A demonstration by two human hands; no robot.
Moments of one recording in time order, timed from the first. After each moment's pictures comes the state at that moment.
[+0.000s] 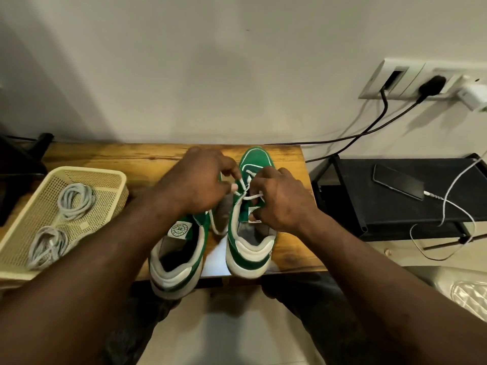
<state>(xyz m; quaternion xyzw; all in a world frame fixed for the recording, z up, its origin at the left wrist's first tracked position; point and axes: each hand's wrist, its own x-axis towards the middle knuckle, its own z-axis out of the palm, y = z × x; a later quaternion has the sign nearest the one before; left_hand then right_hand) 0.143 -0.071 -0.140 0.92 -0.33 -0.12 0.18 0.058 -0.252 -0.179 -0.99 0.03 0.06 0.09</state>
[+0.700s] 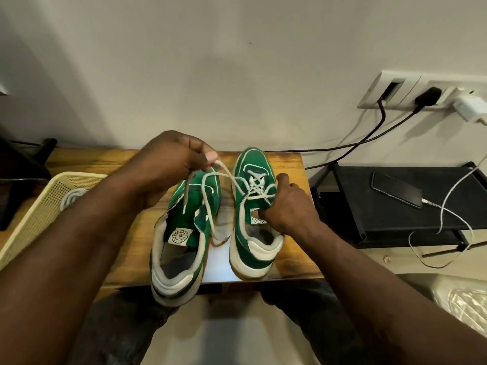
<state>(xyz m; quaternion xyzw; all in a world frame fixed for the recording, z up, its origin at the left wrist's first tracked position) 0.158 -0.045 -0.099 0.82 -0.11 -0.23 0.51 0.062 -0.261 -0.199 -0.94 0.24 0.09 0.21</state>
